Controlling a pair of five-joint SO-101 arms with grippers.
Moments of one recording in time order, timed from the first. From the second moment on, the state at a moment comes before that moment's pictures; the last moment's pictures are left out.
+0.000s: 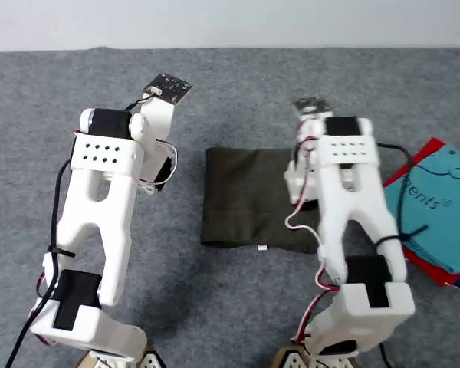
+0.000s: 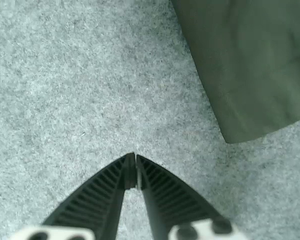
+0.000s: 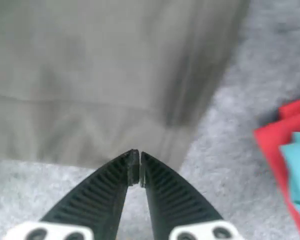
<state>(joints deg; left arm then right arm) 4.3 3.1 -5.1 98.2 -8.6 -6.9 8.8 0.9 90.6 5.6</state>
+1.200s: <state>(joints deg) -10.1 -11.3 -5.1 98.2 -10.6 -4.0 27.2 -22.4 85.0 -1.9</state>
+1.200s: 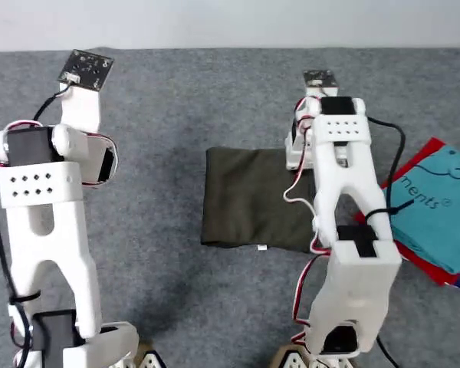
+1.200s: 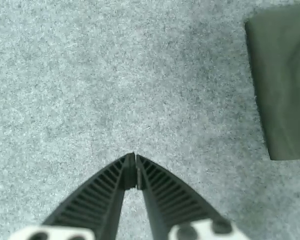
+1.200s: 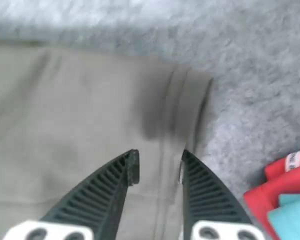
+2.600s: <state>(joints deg) -10.1 -11.3 -4.9 98.7 -10.9 -5.3 41.7 -39.7 75.9 -1.9</state>
